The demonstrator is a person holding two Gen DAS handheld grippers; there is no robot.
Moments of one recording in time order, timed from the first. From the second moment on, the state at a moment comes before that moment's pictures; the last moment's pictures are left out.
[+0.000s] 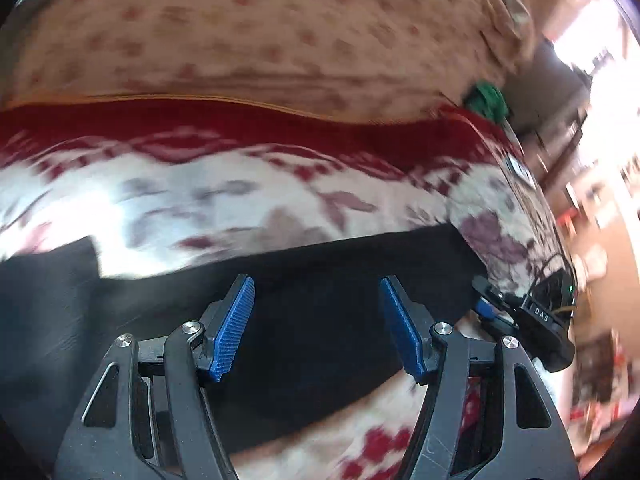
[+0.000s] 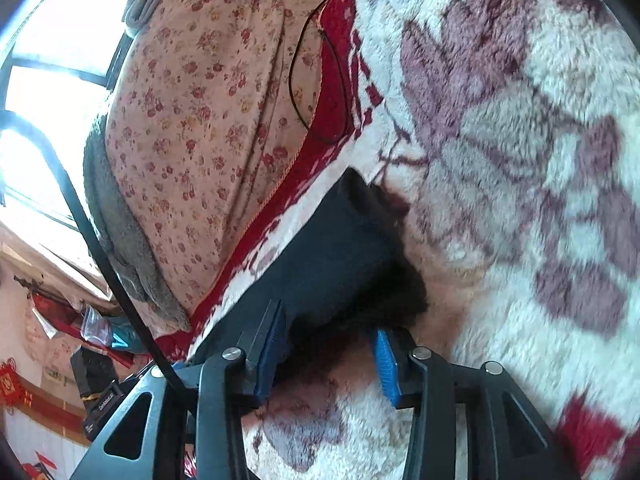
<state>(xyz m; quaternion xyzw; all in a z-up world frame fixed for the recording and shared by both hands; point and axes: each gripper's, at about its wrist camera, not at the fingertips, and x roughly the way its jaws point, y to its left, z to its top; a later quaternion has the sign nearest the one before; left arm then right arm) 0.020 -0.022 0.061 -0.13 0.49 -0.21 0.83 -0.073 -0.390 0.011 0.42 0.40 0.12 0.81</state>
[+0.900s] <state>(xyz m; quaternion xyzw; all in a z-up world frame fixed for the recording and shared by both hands) 0.125 -0.211 0.010 -0.01 0.59 -0.44 0.68 -0.072 -0.398 0.004 0.41 0.39 0.16 0.81</state>
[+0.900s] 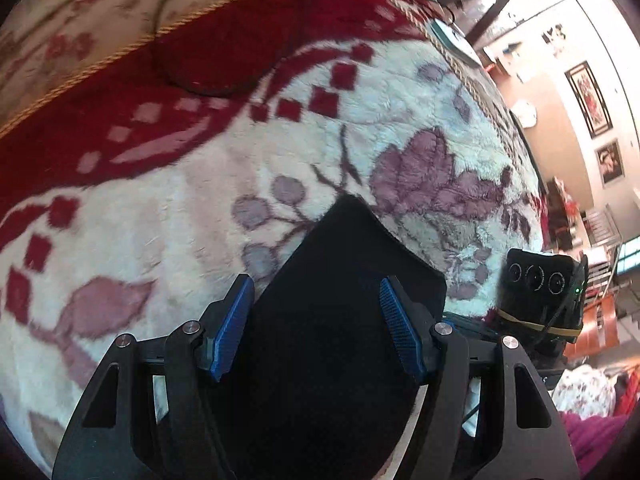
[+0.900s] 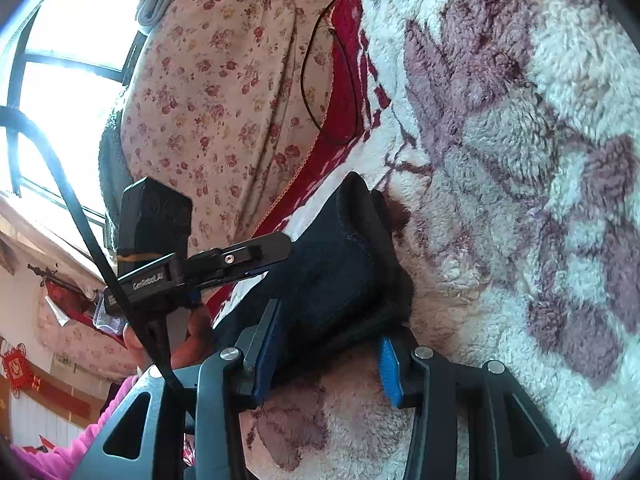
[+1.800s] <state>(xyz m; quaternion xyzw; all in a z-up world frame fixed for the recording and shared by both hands) 0.108 -0.195 0.067 0.00 0.51 -0.44 0.74 -0.073 -0.358 0.072 0.33 0.32 0.22 0.86</state>
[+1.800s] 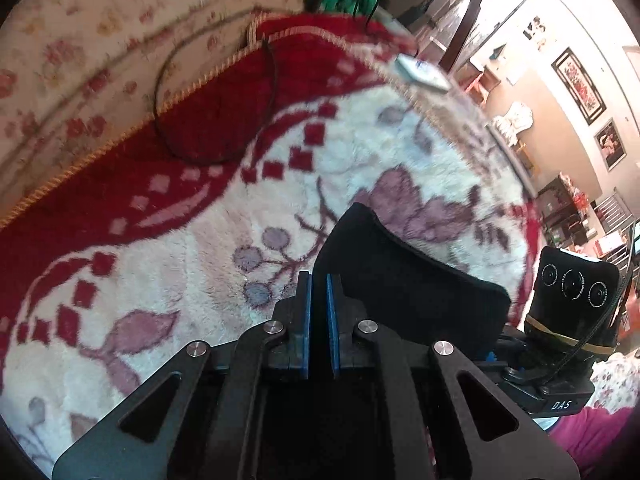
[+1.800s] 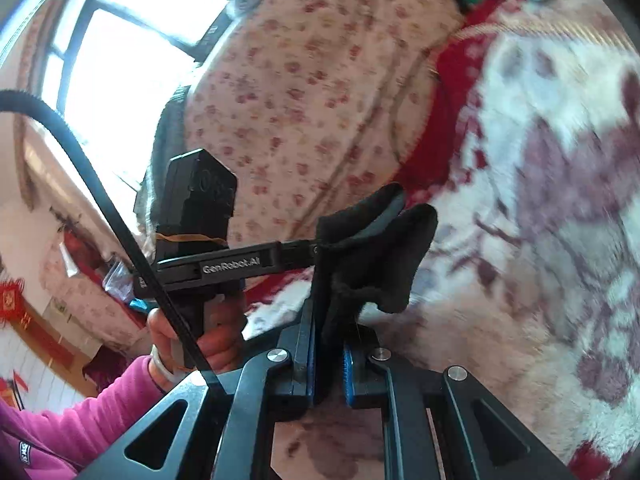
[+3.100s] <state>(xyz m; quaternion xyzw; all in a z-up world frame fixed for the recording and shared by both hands) -0.019 0.187 0.050 -0.24 0.45 -0.14 0.85 -0.045 -0.061 0.056 0.16 0.46 0.46 0.74</state>
